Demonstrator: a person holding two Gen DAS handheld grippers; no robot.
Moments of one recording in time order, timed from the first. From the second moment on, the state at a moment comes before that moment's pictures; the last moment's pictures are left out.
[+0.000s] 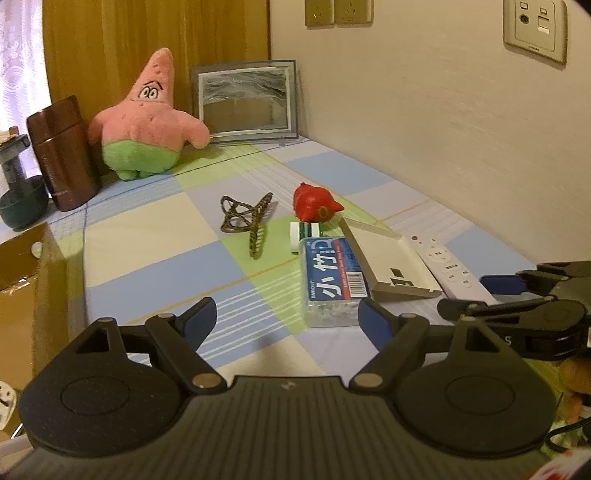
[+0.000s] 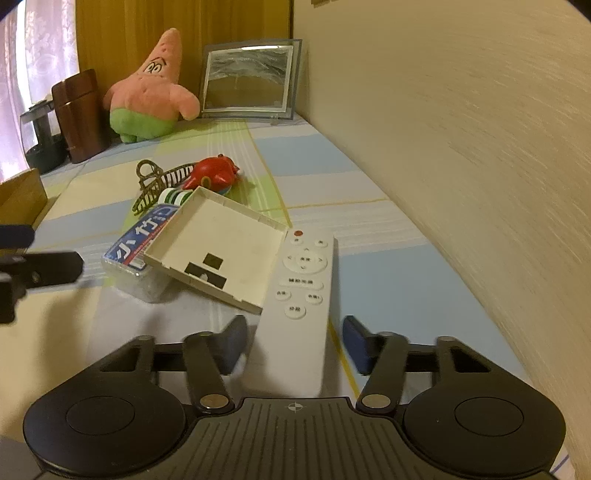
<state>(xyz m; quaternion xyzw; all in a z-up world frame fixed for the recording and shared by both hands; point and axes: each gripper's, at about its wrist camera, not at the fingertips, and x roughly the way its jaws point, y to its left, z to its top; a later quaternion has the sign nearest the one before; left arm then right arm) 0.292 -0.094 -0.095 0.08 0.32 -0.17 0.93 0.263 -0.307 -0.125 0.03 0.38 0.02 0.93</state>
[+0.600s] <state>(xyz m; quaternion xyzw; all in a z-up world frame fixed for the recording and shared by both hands) 0.322 -0.140 -0.135 0.12 0.32 -0.20 0.92 0.264 -0.322 -0.112 0.08 0.38 0.00 0.92</state>
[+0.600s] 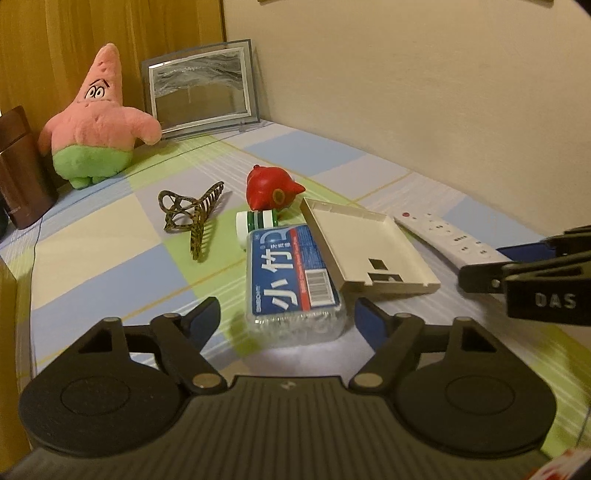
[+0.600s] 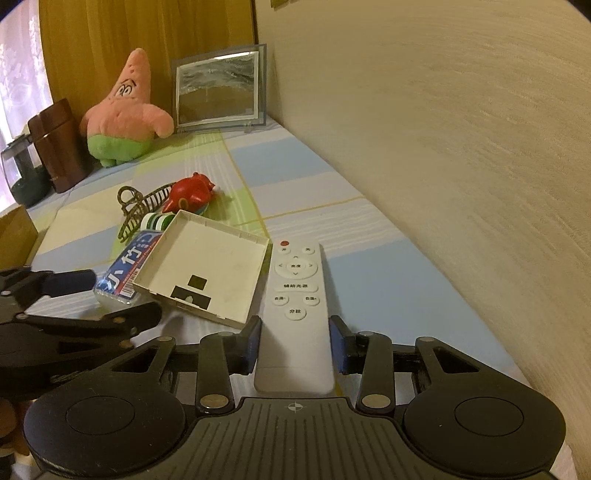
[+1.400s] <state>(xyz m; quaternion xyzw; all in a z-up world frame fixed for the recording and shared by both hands) 0.208 -0.081 -0.110 0.09 0.37 -0.13 0.92 0.199 -0.278 -0.106 0.05 0.39 0.09 0.91</state>
